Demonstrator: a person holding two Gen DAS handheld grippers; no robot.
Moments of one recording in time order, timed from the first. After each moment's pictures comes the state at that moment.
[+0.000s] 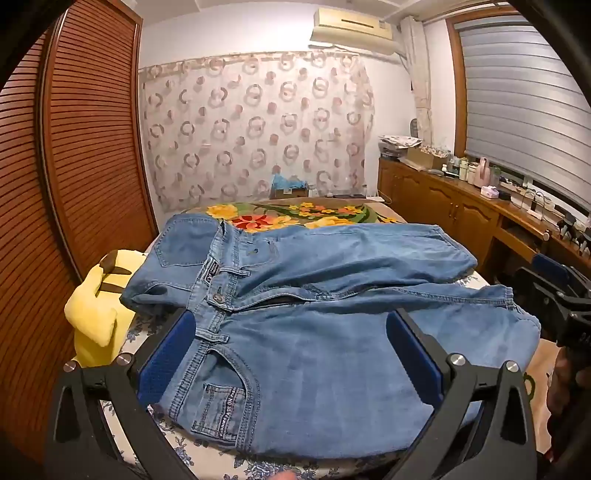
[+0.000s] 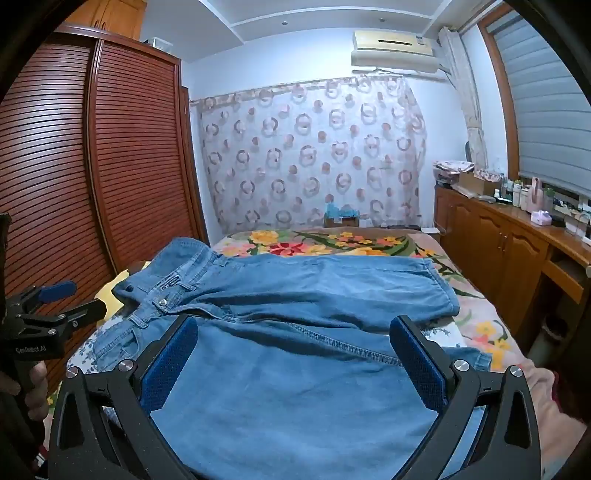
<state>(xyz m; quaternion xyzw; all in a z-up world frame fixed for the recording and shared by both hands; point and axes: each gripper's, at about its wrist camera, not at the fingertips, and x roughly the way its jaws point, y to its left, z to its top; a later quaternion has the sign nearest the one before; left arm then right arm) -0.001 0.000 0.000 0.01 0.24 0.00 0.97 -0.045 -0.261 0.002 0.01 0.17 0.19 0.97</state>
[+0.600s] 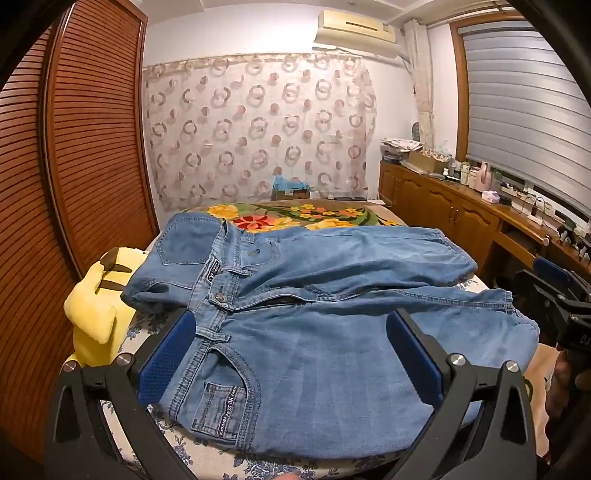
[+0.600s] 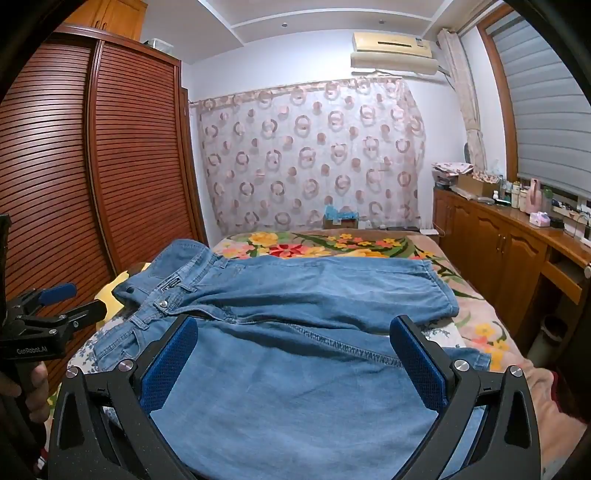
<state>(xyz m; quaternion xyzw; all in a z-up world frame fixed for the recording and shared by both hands) -0.002 -0.002 -0.002 0.00 0.25 0.00 0.97 -0.049 -0.260 0.003 0.01 0.17 0.19 0.97</state>
